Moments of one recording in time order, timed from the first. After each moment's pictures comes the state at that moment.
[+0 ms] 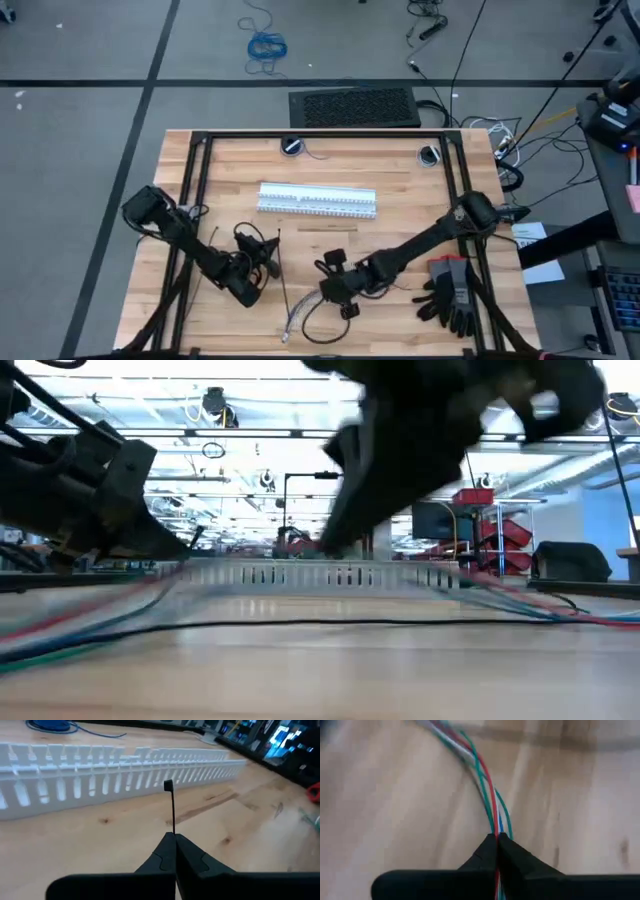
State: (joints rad) left arm -0.68 1.79 0.56 0.12 -1.20 -1.43; right arm 0.43 1.97 1.31 -0.23 0.20 0.09
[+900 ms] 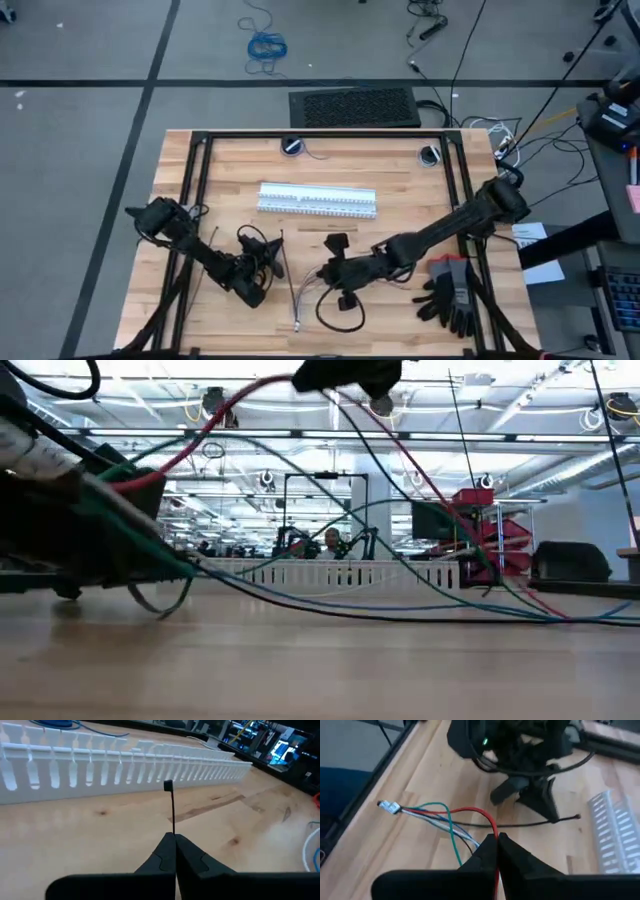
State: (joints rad) left arm -0.65 1.91 0.57 0.21 -1.23 -1.44; right arm 0.44 1.76 1.31 -0.22 0.35 0.06
